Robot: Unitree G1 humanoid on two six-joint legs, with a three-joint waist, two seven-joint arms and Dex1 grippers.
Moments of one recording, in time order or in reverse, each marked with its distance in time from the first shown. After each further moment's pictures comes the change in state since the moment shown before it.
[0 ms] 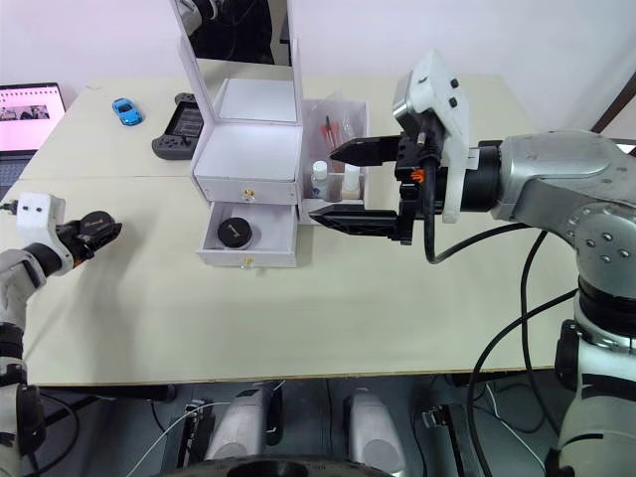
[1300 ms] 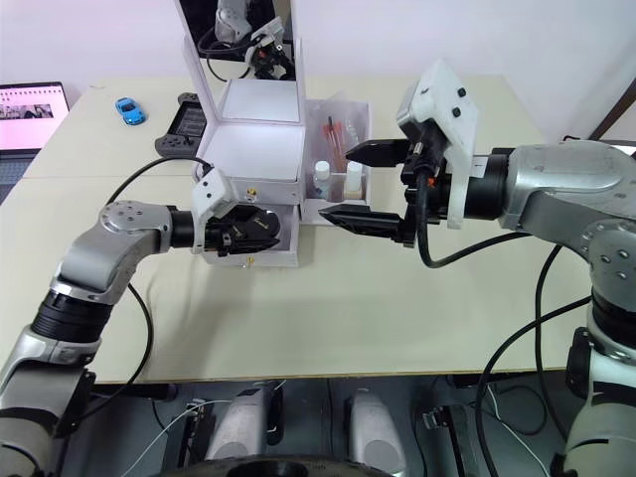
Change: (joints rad) left arm -0.174 -0.181 -0.516 -0.519 0.031 0.221 -0.215; right arm 0.044 -0.041 -0.037 -0.065 0.034 0.040 -0.139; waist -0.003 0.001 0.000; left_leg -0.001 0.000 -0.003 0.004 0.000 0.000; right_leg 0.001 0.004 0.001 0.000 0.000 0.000
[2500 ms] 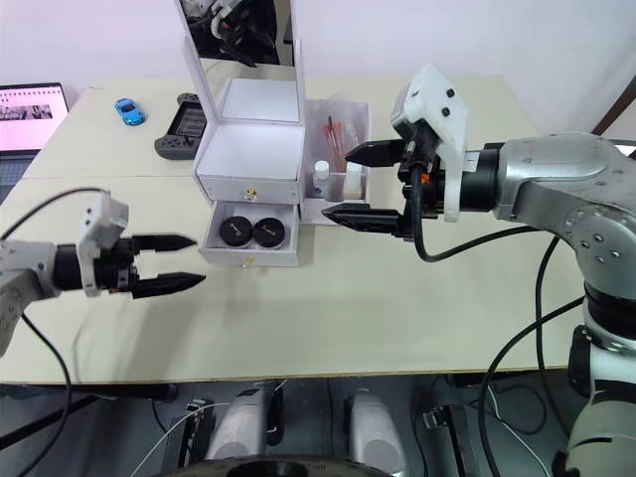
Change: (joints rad) left arm 0.502 0.295 0.405 -0.213 -0.299 0.080 -0.241; right arm -0.027 -0.014 0.095 0.081 -0.125 -0.072 0.126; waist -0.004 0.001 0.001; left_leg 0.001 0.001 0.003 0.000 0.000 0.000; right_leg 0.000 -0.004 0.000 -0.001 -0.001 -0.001
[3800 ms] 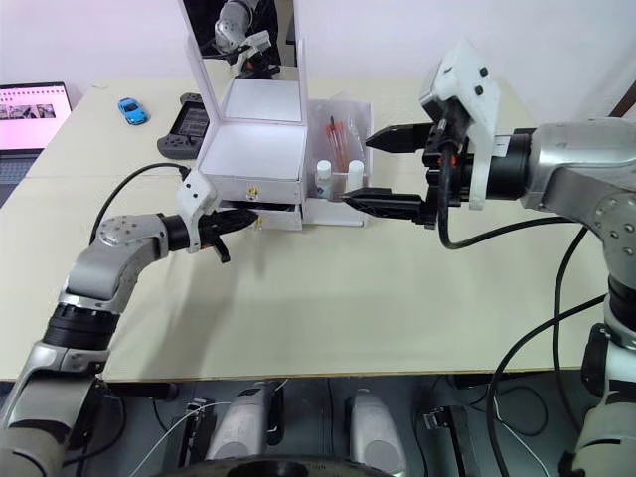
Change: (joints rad) left arm -0.465 -0.362 -0.317 0.350 0.360 -0.227 0.388; right arm -0.005 -0.051 -0.063 0.017 0.003 0.026 0.020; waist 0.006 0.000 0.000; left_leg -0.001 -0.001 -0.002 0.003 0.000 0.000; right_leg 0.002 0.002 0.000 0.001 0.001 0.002
